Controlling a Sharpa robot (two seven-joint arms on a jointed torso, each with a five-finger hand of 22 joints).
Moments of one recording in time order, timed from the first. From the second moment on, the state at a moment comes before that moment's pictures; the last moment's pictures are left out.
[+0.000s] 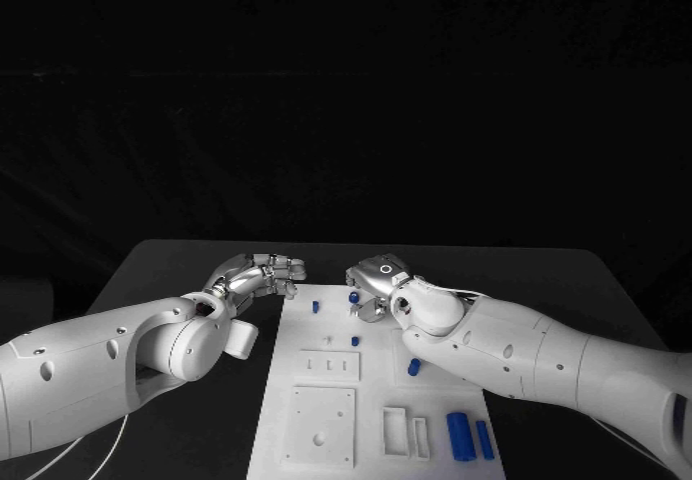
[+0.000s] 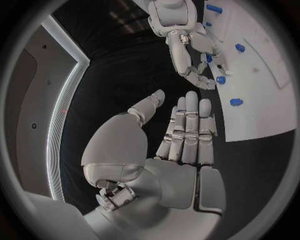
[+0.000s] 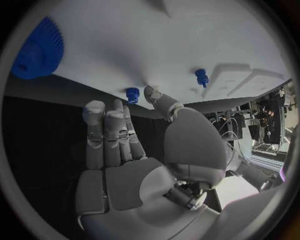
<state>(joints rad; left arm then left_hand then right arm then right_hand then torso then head) 1.34 -0.81 -0.16 1.45 -0.03 -0.30 0.31 1.12 -0.11 0.50 -0.27 0.09 0.80 0.18 0.34 0.41 1.20 0.13 0.08 0.10 1.07 0.03 0.63 0.63 0.04 0.85 -0.07 0.57 1.31 1.22 -0.40 -0.06 1.05 -1.92 -0.41 -0.21 1.08 -0.29 0.71 -0.17 0.05 0.87 0.18 0.33 0.38 1.14 0.12 0.06 0.09 1.31 0.00 1.18 0.73 0.16 1.30 -0.05 0.88 1.31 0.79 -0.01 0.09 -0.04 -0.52</state>
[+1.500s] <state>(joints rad) 1.35 -0.83 -0.16 1.42 -0.03 -0.30 0.31 1.12 -0.11 0.51 -0.27 0.09 0.80 0.18 0.34 0.41 1.20 0.12 0.08 0.10 1.07 0.03 0.63 0.63 0.03 0.84 -0.07 0.57 1.31 1.23 -0.69 0.01 1.21 -1.59 -0.31 -0.10 1.10 -0.29 0.58 -0.21 0.18 0.85 0.14 0.31 0.38 1.13 0.04 1.27 1.15 1.28 -0.08 1.35 0.88 0.19 1.29 -0.07 1.02 1.31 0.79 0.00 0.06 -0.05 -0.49</state>
